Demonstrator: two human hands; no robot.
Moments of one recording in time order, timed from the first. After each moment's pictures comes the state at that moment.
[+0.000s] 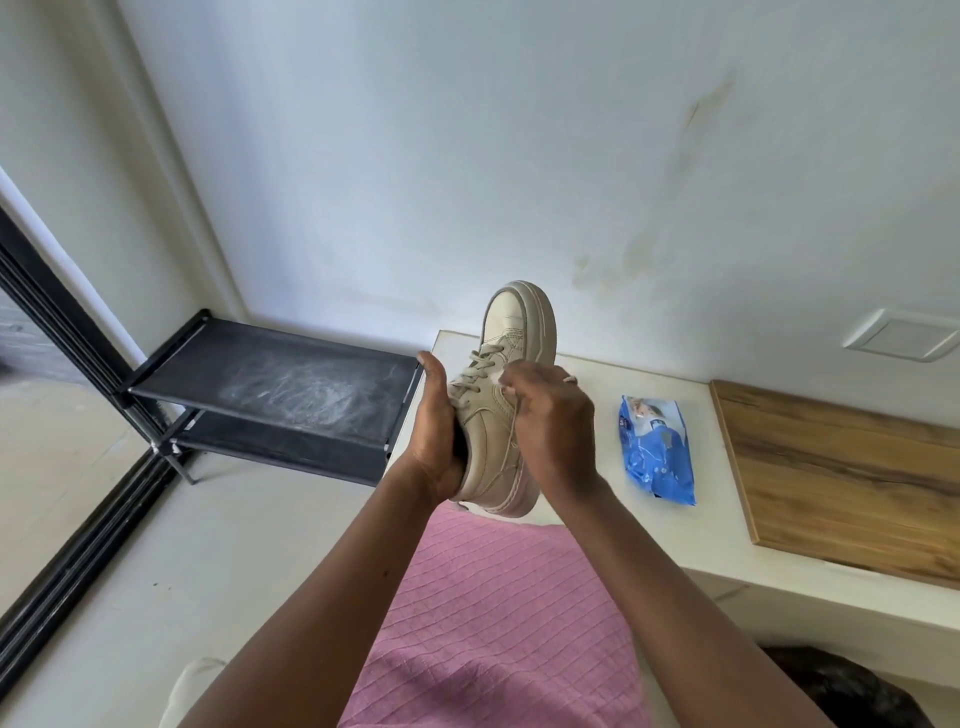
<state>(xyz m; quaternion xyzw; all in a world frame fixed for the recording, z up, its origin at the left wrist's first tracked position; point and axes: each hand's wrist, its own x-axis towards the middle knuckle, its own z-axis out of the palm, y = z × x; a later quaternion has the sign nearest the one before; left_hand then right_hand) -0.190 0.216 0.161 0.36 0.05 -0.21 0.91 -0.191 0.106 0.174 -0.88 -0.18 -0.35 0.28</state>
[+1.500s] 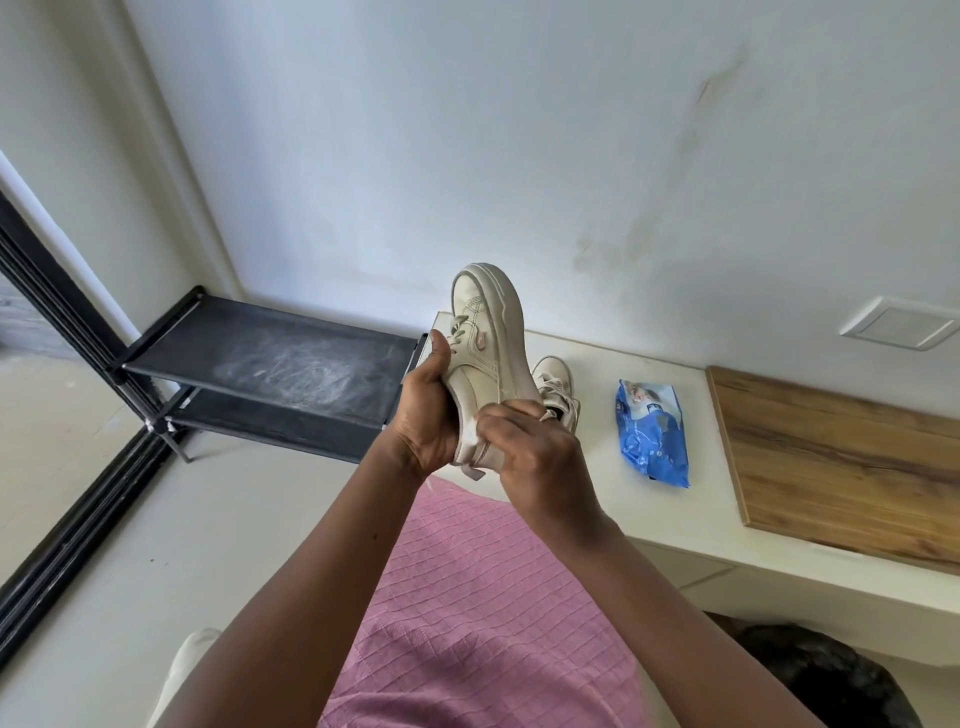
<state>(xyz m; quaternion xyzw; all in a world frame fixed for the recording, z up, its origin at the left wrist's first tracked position) -0.187 0.227 0.159 0.30 0.03 -0.22 0.93 -0.243 0.108 0.163 -0.88 -0.30 -0.29 0.25</state>
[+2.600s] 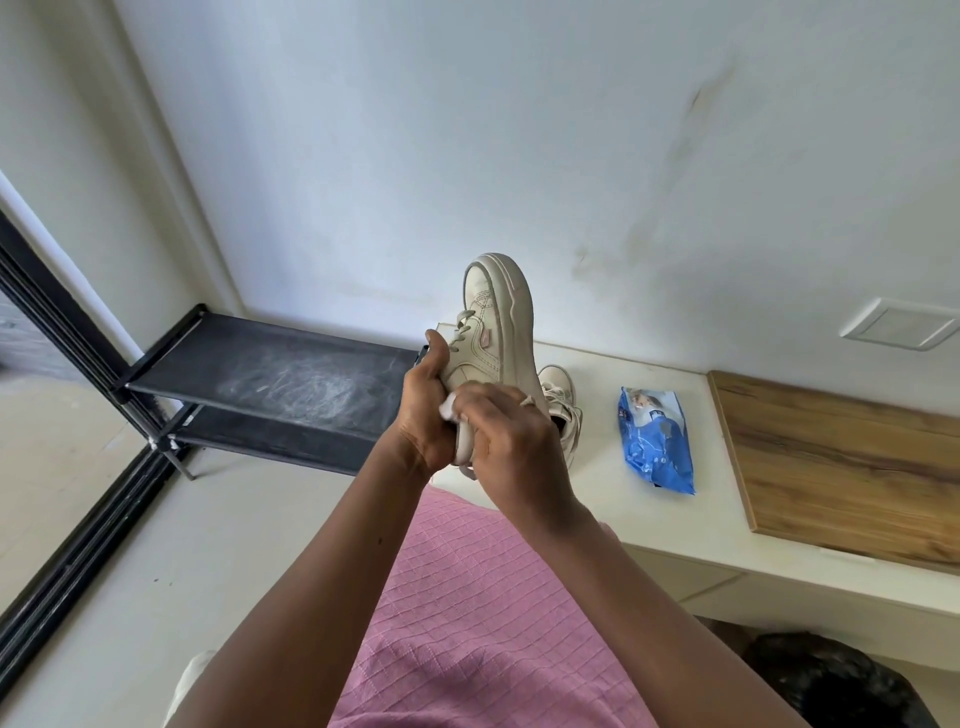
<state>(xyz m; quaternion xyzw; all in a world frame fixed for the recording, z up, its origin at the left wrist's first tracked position) -0.176 0.232 0.166 0.37 0.06 -0.22 0.90 -0.230 0.135 0.177 -0.86 -0.28 -0.32 0.29</state>
